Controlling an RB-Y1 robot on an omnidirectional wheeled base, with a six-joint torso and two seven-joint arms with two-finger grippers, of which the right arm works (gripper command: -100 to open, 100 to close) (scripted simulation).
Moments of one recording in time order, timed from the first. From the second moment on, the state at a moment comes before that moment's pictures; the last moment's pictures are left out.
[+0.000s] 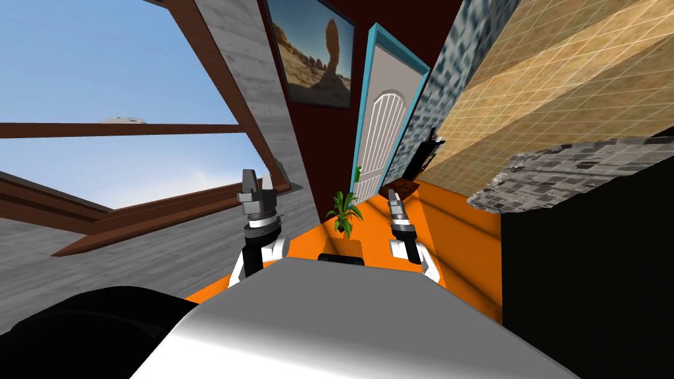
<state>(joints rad) 0.26 -0.09 -0.07 -1.87 0.23 -0.54 0.40</state>
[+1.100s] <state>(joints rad) 0.12 -0.10 -0.15 -1.62 0.33 -0.51 0.57</state>
